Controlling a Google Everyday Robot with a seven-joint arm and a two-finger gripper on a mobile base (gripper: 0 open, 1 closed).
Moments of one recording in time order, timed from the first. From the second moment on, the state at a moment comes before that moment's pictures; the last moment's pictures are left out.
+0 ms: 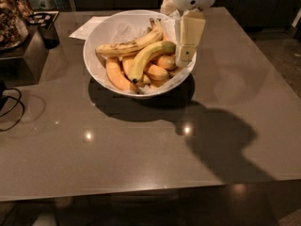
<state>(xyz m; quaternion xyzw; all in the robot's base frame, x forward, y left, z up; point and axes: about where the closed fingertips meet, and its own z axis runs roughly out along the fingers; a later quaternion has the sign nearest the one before) 0.557 -0.069 0.999 -0.75 0.65 0.00 0.16</state>
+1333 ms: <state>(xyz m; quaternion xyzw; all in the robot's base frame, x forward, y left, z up) 0.589 -0.059 0.973 -0.74 0.65 0.03 0.15</state>
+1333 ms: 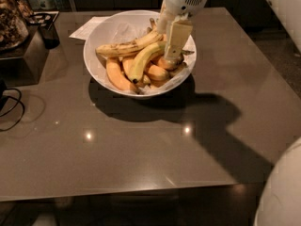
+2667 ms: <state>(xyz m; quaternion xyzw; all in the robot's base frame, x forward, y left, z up) 0.608 -0.049 0.942 -0.74 0.66 0.04 0.12</state>
